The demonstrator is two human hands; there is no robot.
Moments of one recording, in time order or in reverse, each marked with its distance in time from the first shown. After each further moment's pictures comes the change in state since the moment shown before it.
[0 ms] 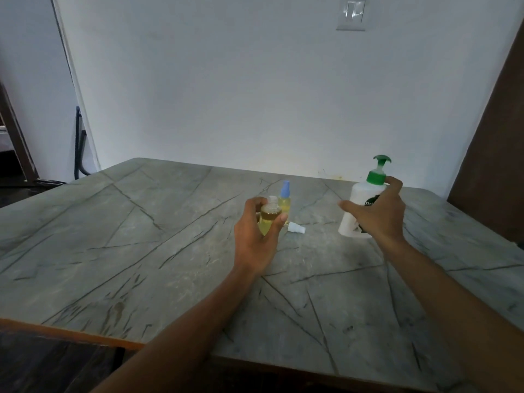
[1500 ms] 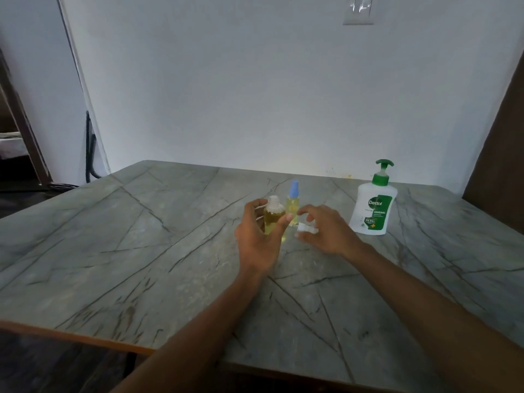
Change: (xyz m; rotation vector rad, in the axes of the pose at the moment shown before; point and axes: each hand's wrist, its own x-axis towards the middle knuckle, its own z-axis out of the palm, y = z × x) left_hand 0.001 0.001 -0.004 -0.095 0.087 -0.121; right_hand -0.035 -0.009 0.075 -0.369 -0.642 -0.407
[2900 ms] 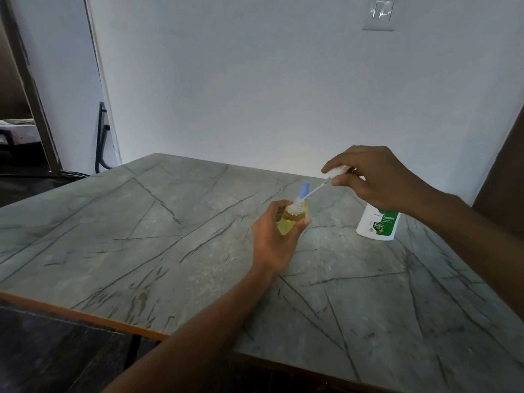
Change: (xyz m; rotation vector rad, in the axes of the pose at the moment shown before) left_hand -0.001 -0.001 0.001 0.085 -0.105 0.082; right_hand -0.007 -0.064 -0.140 -0.103 0.136 -0.397
